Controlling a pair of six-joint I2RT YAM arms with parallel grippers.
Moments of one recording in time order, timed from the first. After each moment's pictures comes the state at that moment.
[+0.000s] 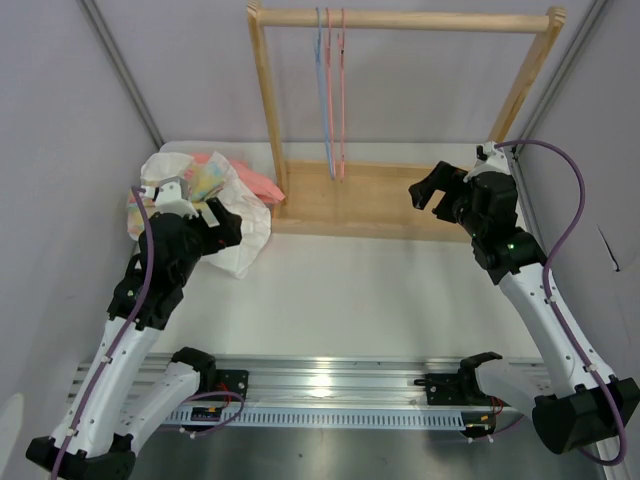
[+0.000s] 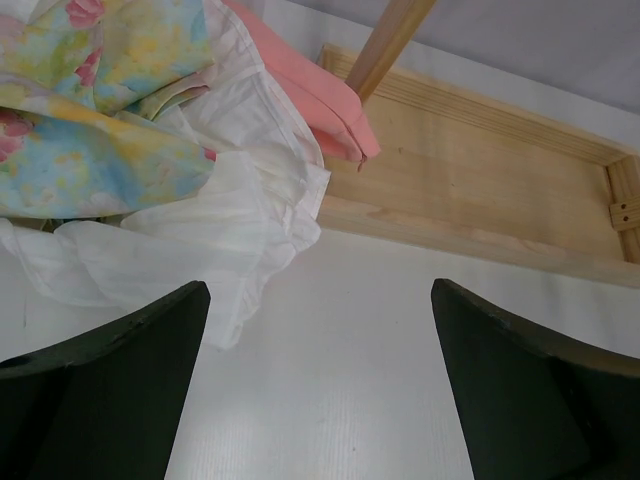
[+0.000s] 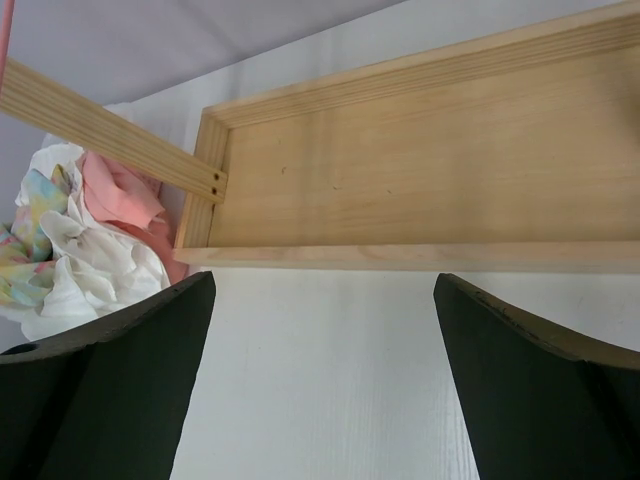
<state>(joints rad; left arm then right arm) -0.31 0.73 0.95 -0.54 -0.21 -0.42 0.28 1.06 1.09 -0.34 0.01 0.51</state>
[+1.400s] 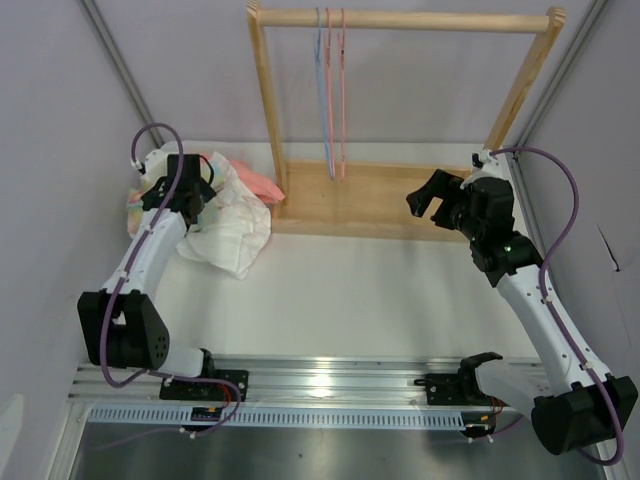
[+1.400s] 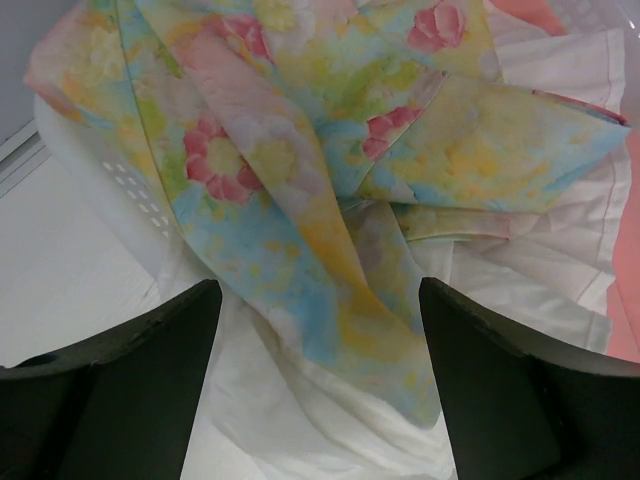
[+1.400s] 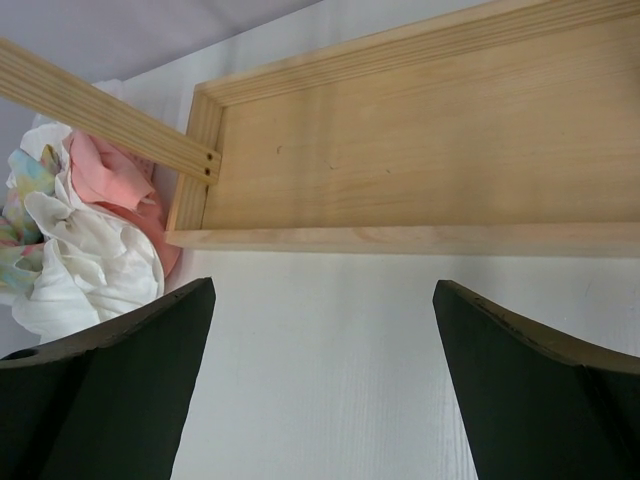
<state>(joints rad) -0.04 1.39 1.19 -0.58 -0.54 -0.68 0.26 1.05 1.03 -0.33 -0.04 0.52</state>
